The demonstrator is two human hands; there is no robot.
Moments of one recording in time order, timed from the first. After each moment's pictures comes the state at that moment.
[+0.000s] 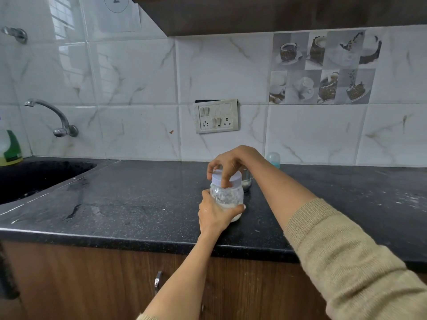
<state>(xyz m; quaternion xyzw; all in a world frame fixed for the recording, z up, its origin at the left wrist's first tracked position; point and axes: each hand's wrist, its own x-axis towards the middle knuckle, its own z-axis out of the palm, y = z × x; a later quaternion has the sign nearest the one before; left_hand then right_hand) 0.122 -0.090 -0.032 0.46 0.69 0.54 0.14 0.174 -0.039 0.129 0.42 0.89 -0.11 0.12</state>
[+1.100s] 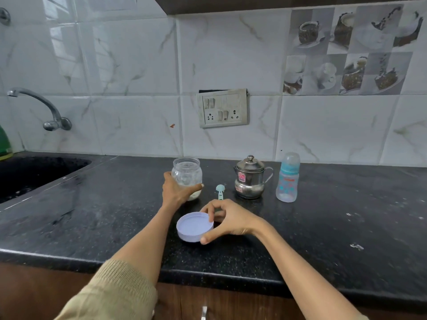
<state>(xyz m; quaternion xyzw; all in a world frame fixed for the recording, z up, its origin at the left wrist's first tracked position) -0.023 0.004 -0.016 0.40 0.72 0.55 0.12 0.169 -0.008 -0.018 0.25 0.84 -0.45 -0.18</state>
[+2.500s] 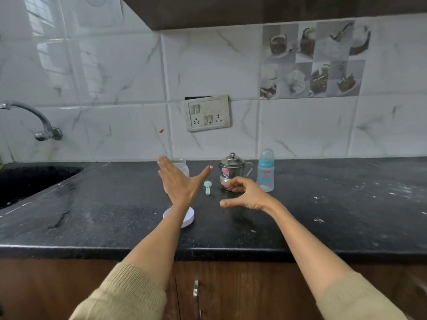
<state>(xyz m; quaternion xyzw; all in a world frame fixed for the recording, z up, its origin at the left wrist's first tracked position) 0.058 -0.051 0.015 0.43 0.68 0.59 -0.04 0.242 -0.009 0.007 0.36 0.80 -0.38 -0.30</state>
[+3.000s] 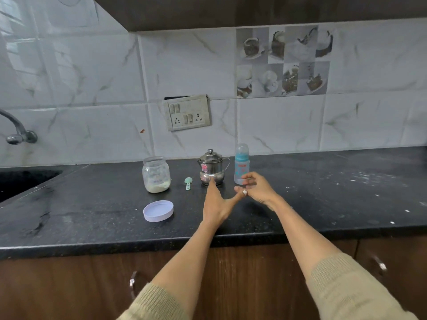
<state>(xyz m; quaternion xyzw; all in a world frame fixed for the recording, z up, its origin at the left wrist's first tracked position) 0.183 -0.066 -0.033 0.56 0.62 0.51 0.20 0.315 0.003 -0.016 0.46 0.67 -0.39 -0.43</state>
